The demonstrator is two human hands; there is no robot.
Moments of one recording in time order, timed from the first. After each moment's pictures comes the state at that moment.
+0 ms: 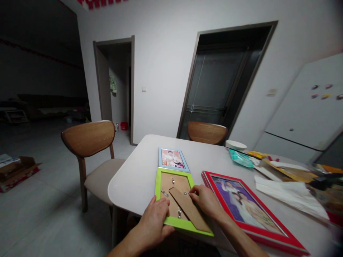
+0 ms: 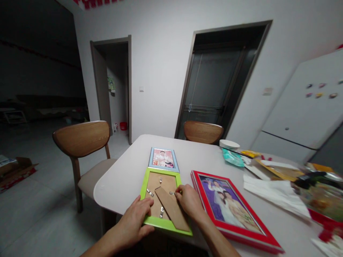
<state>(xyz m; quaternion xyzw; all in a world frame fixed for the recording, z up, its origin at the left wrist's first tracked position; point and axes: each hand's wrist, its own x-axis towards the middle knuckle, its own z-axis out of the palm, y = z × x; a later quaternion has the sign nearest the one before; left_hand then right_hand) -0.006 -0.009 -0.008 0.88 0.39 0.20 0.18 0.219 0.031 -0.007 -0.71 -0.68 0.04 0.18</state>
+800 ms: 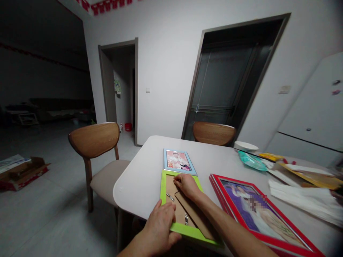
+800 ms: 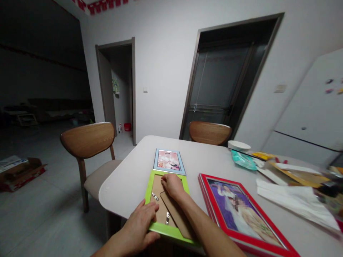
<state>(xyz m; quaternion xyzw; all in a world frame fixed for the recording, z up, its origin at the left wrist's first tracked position) -0.008 -0.008 -0.009 0.88 0.39 0.18 0.19 0.169 0.101 -0.008 -0.61 -0.75 0.08 0.22</state>
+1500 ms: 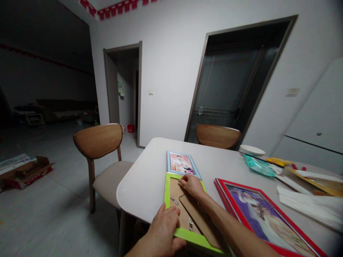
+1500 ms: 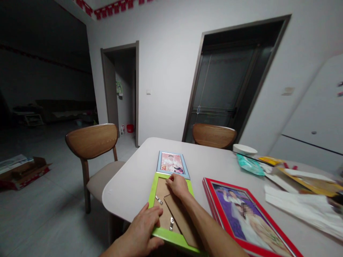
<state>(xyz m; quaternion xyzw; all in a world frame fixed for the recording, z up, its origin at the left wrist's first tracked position) -0.007 -0.007 -0.010 0.88 0.39 0.21 0.20 0.168 0.109 -0.006 -0.67 -0.70 0.08 0.22</state>
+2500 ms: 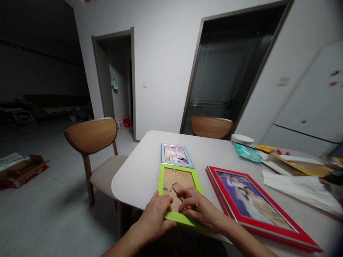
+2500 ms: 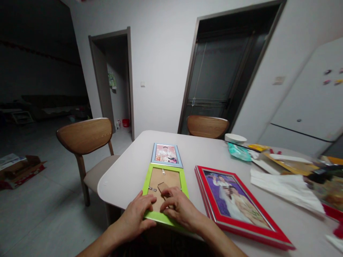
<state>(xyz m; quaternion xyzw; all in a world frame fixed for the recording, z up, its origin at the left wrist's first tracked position) -0.008 -0.007 -0.006 0.87 0.38 0.24 0.21 0.186 -0.007 0.016 -0.47 -0.83 0.23 0.20</state>
